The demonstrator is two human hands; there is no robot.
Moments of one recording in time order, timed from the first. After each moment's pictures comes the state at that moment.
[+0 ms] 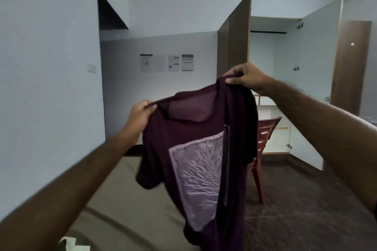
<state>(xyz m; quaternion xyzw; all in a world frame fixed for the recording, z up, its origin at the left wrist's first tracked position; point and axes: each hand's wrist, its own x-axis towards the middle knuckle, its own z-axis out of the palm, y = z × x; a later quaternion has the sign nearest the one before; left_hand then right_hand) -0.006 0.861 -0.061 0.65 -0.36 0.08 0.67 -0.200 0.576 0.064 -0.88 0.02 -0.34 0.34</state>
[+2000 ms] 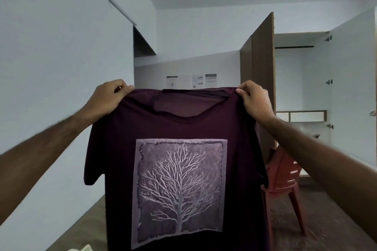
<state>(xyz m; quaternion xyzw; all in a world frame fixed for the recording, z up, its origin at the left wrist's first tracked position) 0.013 1.062 0.056 0.77 -0.37 0.35 0.38 -0.150 0.675 0.035 -0.79 0.05 -0.56 0.23</state>
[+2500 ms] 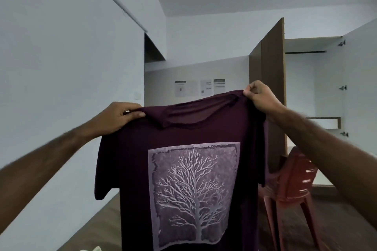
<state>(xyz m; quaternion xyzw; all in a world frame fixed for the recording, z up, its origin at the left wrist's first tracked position) 0.014 1.095 0.031 0.74 -0.53 0.26 0.32 -0.146 0.688 0.064 -0.79 0.01 -0.47 0.40</state>
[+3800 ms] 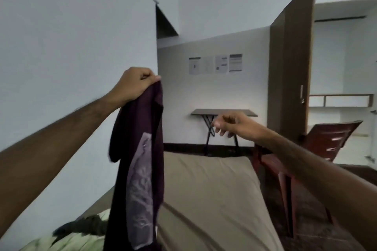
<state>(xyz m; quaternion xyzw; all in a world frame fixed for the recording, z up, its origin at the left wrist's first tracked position) 0.004 1.067 0.041 0.77 -0.39 0.34 0.37 -0.106 0.745 -0.060 -0.88 -0.16 -0.19 0.41</state>
